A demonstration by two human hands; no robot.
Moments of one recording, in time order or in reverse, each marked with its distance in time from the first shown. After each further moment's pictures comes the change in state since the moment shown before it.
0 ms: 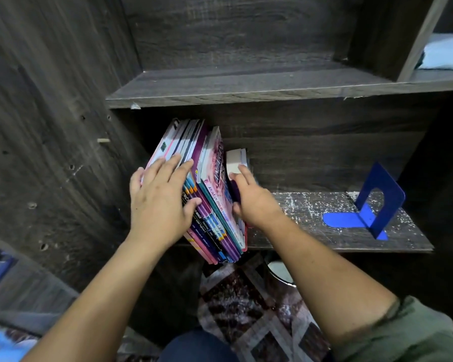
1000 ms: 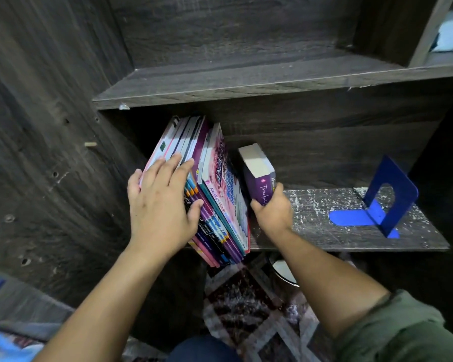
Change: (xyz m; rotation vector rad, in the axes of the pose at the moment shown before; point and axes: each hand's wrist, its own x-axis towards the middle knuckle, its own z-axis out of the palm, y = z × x) left_hand 0.002 0.015 -0.002 0.039 -0.003 0.008; right_hand -0.003 0.037 0.041 0.490 0.318 0.574
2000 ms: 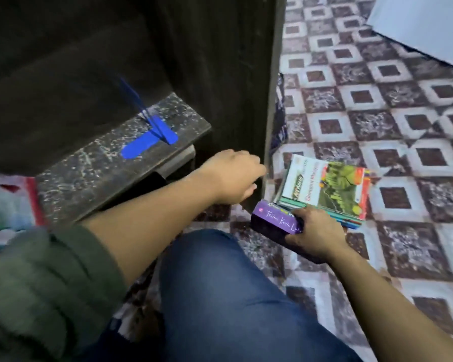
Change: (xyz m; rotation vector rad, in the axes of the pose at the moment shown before) left_hand -0.100 0.442 0.042 -0.124 -0.529 1.493; right_hand -0.243 0.340 -0.318 -0.537 -0.070 0.449
